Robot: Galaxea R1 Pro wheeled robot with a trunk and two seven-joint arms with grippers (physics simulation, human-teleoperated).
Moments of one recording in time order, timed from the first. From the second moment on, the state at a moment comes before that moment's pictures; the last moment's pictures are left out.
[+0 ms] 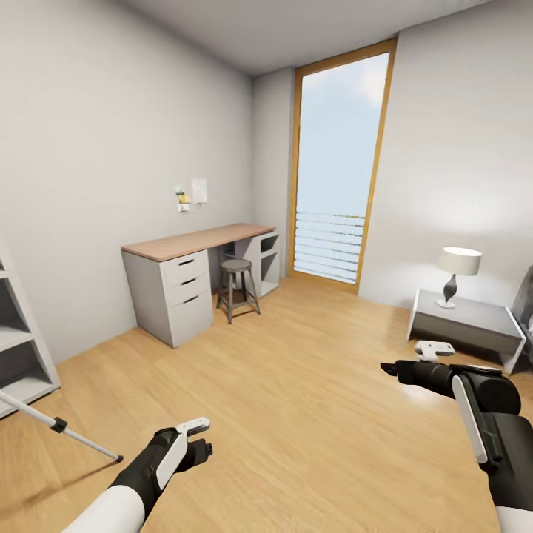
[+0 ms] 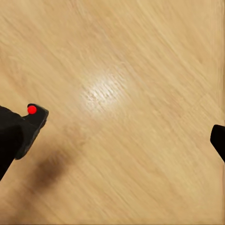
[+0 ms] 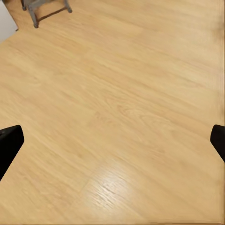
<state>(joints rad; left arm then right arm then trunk) -0.59 -0.06 0.00 -0.50 0.35 0.58 0.23 -0.46 -0.21 -0.21 -1.52 -0.01 1.04 0.33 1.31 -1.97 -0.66</state>
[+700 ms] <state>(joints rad) -0.58 -0.03 0.02 -0.51 0.36 0.53 0.37 -0.45 -0.21 -0.20 -1.60 -0.01 1.04 0.33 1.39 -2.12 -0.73</state>
